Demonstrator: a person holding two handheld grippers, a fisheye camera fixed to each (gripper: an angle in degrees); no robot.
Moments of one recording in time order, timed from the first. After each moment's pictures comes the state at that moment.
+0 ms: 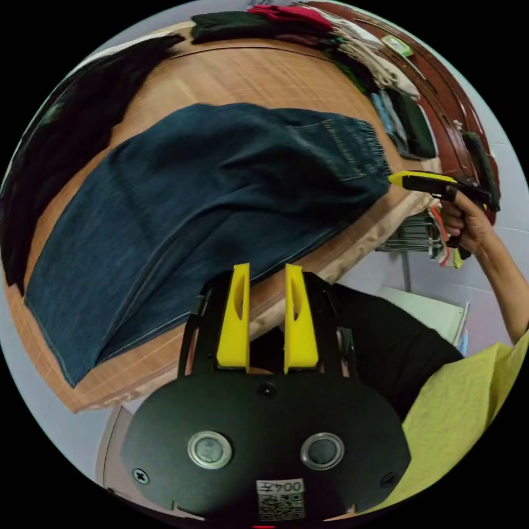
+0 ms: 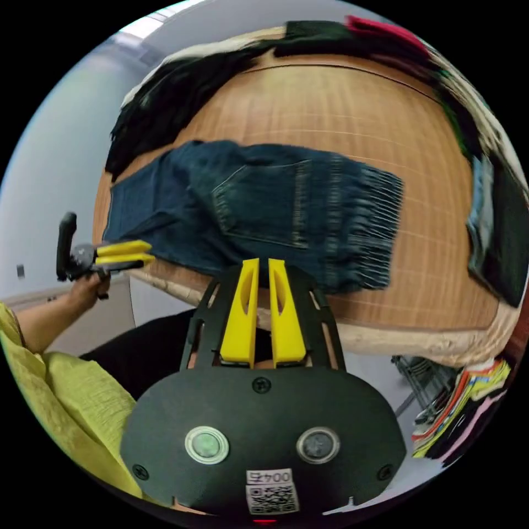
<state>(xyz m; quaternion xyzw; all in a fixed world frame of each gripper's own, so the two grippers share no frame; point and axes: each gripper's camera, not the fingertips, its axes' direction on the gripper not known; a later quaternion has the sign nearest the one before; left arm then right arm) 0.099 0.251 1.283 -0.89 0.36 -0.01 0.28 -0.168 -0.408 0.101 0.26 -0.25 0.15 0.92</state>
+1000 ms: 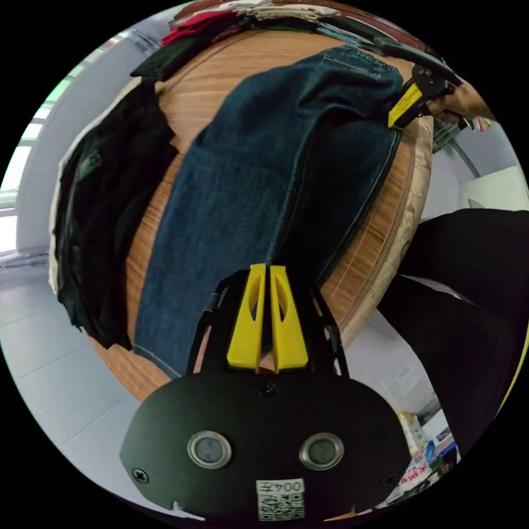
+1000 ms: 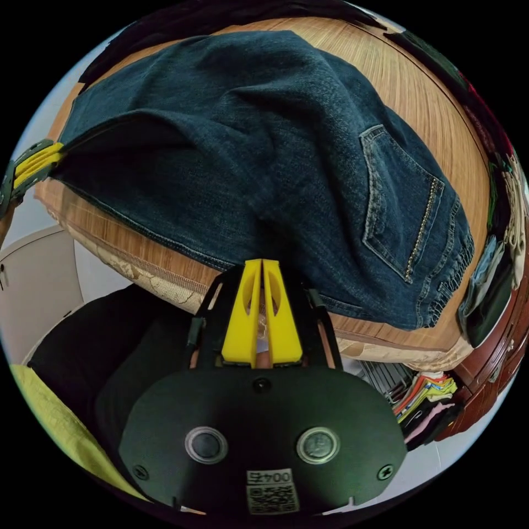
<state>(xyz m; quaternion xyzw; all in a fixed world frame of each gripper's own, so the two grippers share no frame) 0.151 0.367 1.079 -0.75 0.48 0.27 0.37 -0.362 -0.754 0.244 0.14 -0.09 0.09 0.98</state>
